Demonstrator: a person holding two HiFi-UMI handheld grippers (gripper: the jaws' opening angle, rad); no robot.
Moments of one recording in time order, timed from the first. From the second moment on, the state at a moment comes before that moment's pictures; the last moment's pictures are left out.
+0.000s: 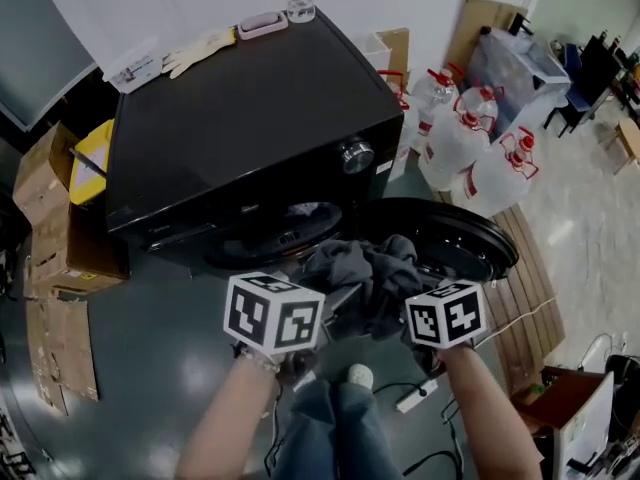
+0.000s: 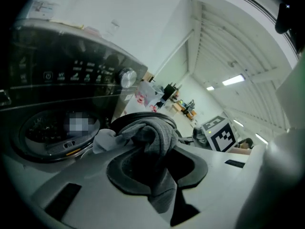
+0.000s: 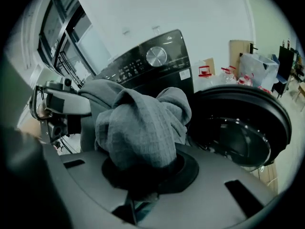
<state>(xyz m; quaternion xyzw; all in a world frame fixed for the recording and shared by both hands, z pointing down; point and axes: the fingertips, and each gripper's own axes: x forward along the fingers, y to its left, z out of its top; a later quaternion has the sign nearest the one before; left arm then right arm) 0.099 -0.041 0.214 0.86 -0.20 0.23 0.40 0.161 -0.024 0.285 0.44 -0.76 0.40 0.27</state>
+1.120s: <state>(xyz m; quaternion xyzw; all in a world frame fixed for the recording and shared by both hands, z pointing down) 0.065 -0.064 0.533 0.77 -0.32 0.41 0.37 0.154 -0.026 0.550 0.47 -0.67 0.52 0.25</state>
